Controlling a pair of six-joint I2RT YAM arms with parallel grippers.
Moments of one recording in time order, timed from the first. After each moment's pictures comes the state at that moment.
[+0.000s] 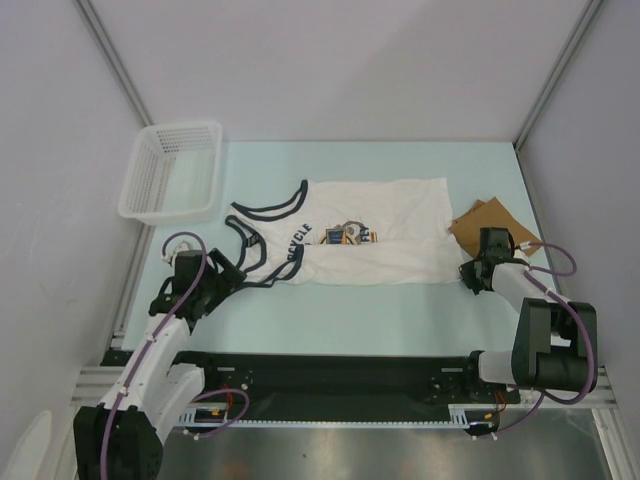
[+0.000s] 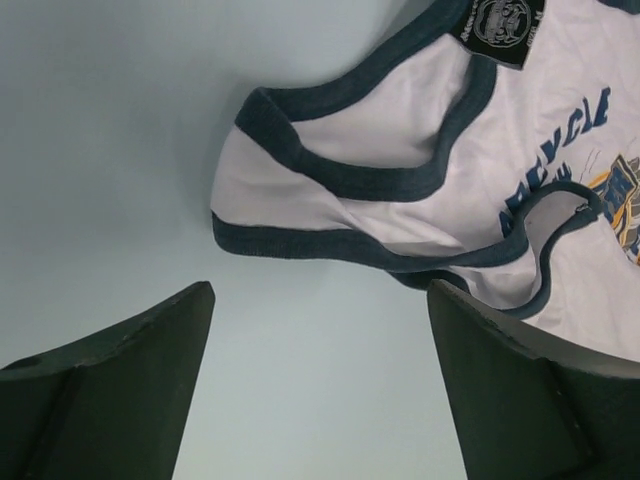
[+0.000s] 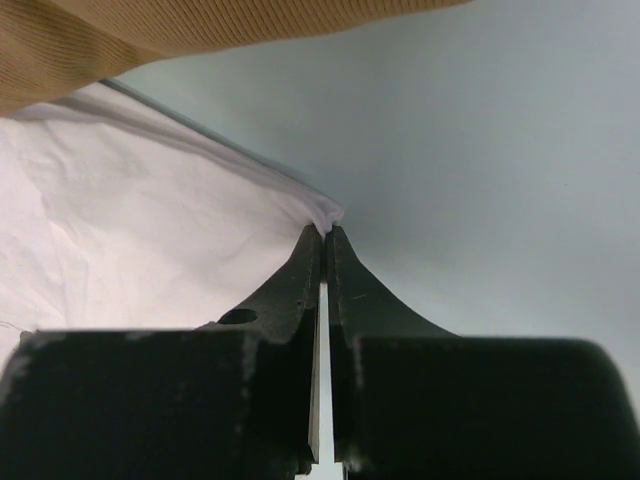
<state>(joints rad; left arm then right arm) -0.07 0.80 0.44 -0.47 -0.03 -0.81 -0.11 1.33 0.59 -0.33 0.17 1.06</state>
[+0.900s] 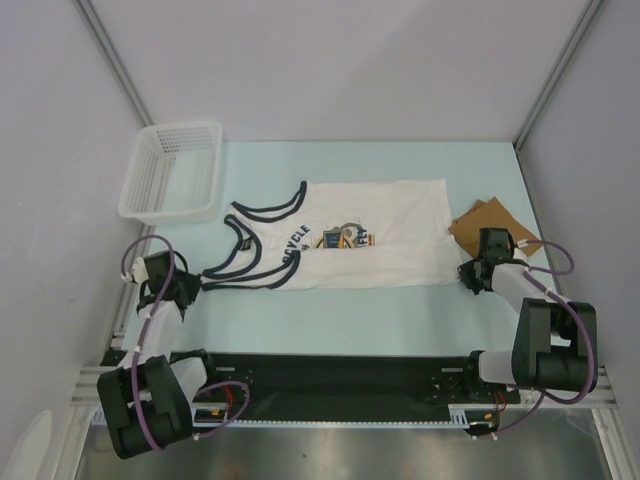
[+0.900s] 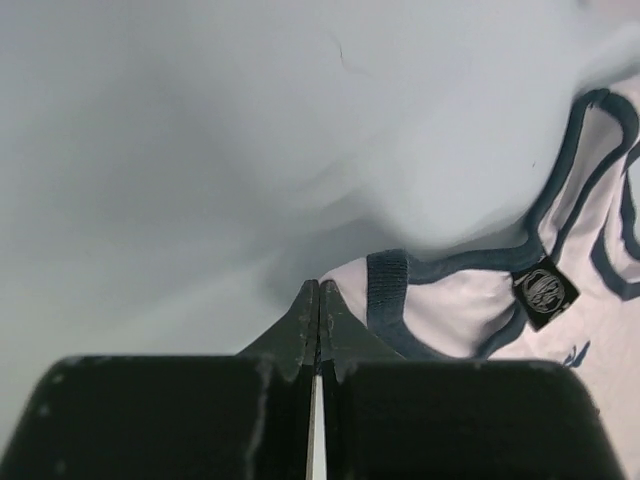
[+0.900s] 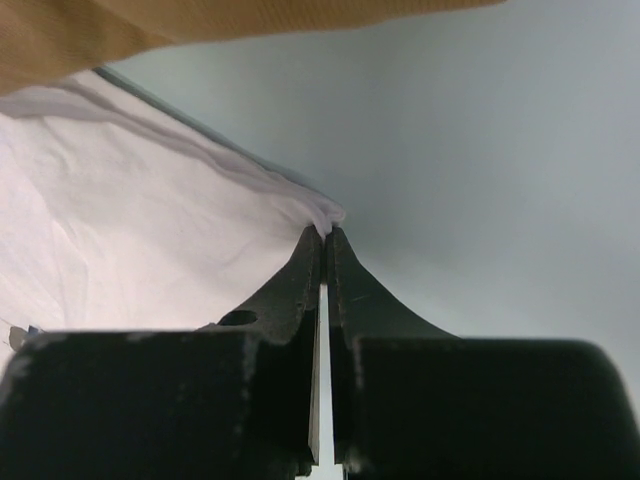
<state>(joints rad) 0.27 1.00 0.37 -0.22 -0.06 -0.92 -0.11 1.33 0.59 -0.31 0.14 1.01</state>
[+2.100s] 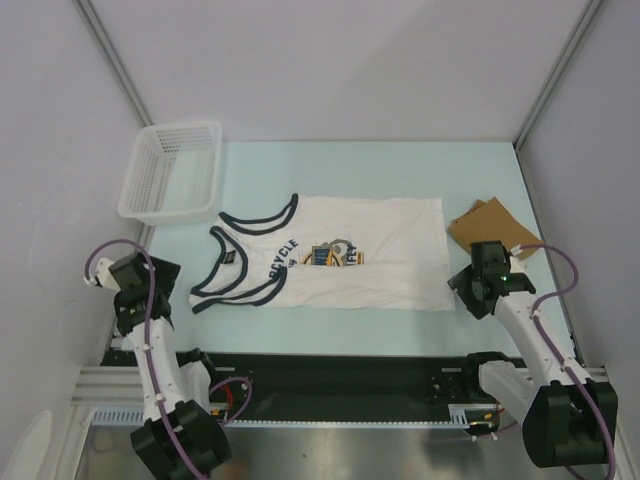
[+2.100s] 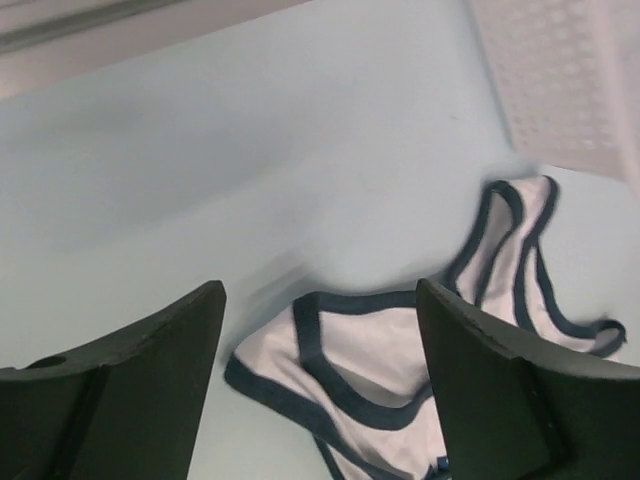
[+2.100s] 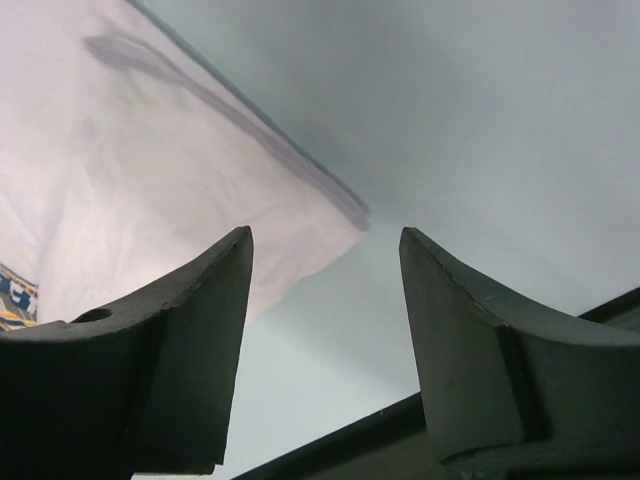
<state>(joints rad) 0.53 0.73 0.49 -0.47 -0.11 -0.75 0.07 0.95 0.56 -0.74 0.22 1.00</state>
